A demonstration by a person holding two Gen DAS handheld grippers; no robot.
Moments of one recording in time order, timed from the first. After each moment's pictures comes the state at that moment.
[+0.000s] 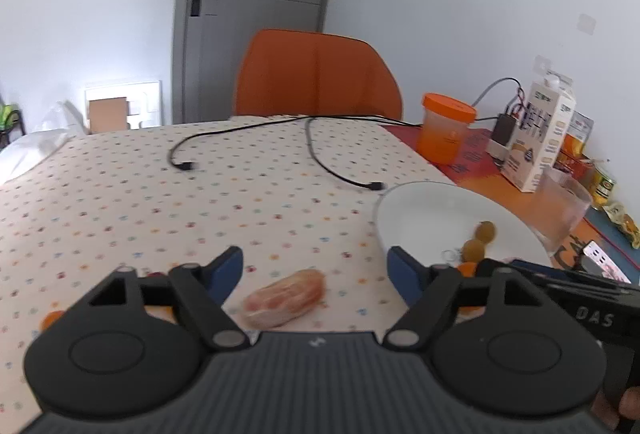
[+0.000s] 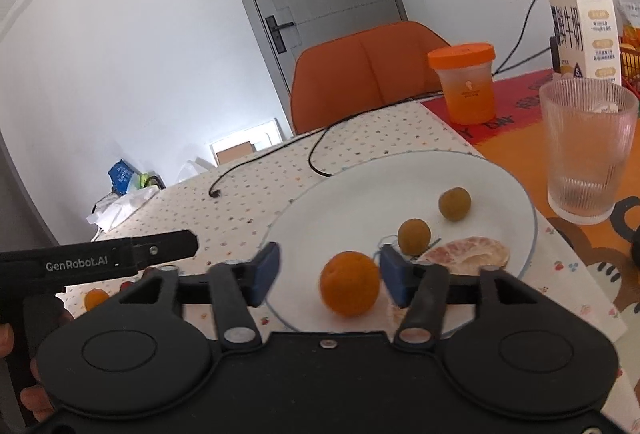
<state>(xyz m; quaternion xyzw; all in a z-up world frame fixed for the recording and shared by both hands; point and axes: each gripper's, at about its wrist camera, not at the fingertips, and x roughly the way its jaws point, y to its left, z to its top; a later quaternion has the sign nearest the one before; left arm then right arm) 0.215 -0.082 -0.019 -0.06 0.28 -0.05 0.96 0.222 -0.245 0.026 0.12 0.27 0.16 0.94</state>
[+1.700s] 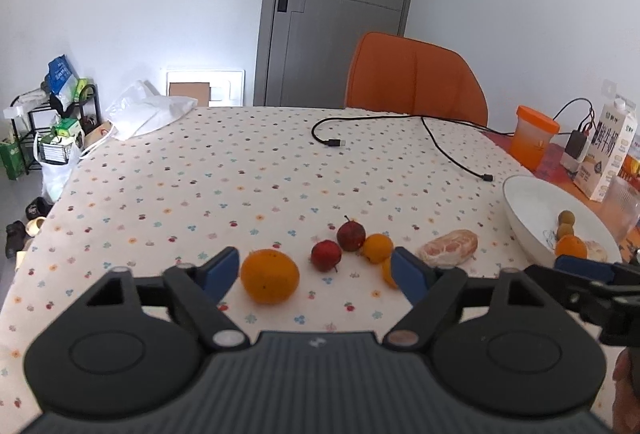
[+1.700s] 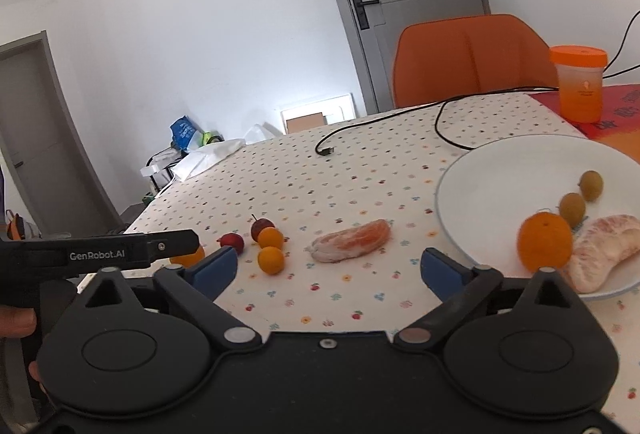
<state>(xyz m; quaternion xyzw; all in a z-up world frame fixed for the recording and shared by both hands) 0.156 0.024 -0.031 -0.08 0.28 0.04 0.96 0.200 -0.146 0.029 0.08 0.29 0.26 0.92</state>
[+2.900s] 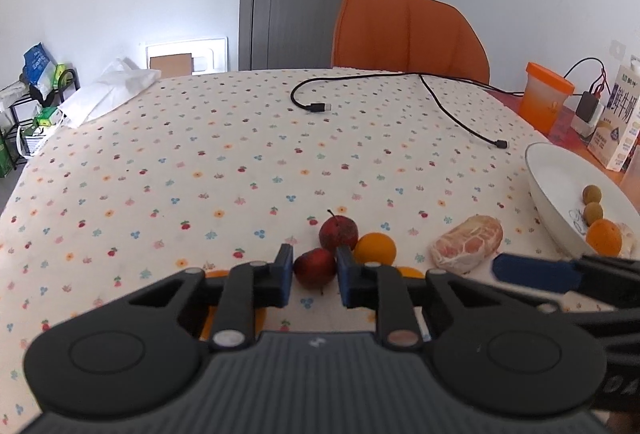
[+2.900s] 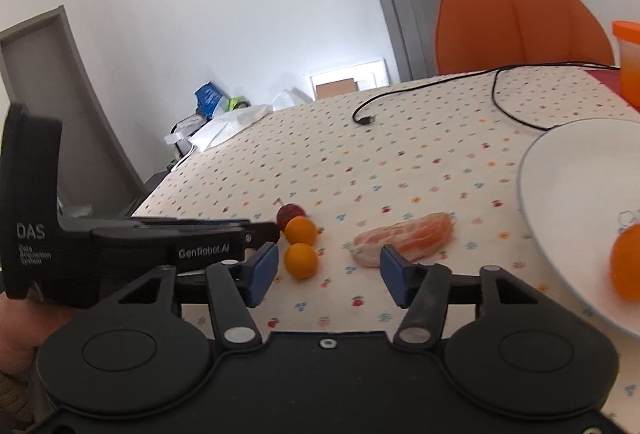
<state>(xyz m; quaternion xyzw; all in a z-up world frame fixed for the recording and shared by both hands) 0.219 0.014 -0.060 -0.06 0.34 0.02 0.94 0.235 -0.100 0.011 0.07 0.33 0.31 0.89</state>
